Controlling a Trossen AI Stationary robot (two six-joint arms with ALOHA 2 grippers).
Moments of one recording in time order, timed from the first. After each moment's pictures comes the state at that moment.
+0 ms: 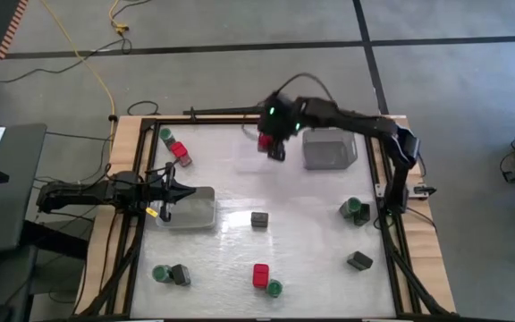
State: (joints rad) left arm 0.00 0.02 0.01 0.04 -0.07 -0.02; right arm -0.41 1.85 1.75 -0.86 -0.14 -0.28
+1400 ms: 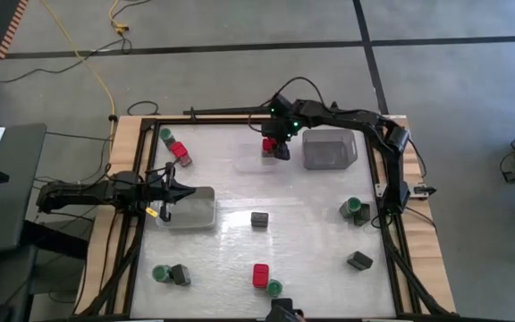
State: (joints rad) left arm 0.00 0.02 0.01 0.04 -0.07 -0.02; right arm -0.55 1.99 1.56 -0.64 -0.32 -0.53
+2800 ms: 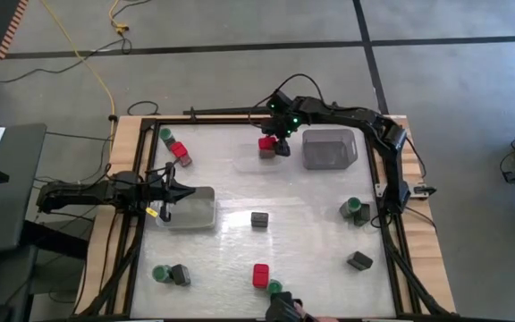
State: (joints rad) left arm 0.00 0.02 0.01 0.04 -0.07 -0.02; right arm -0.58 2.02 1.60 -0.65 -0.31 -0.61
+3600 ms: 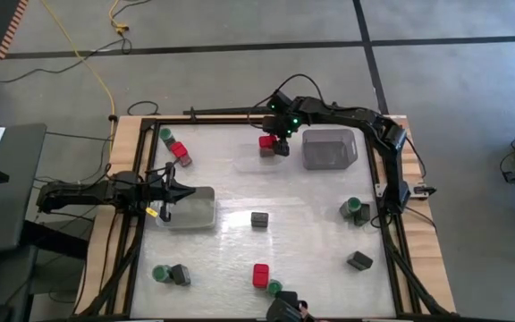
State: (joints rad) left arm 0.00 0.02 0.01 0.04 -0.07 -0.02; right arm -0.58 2.02 1.60 -0.68 -0.26 -0.49
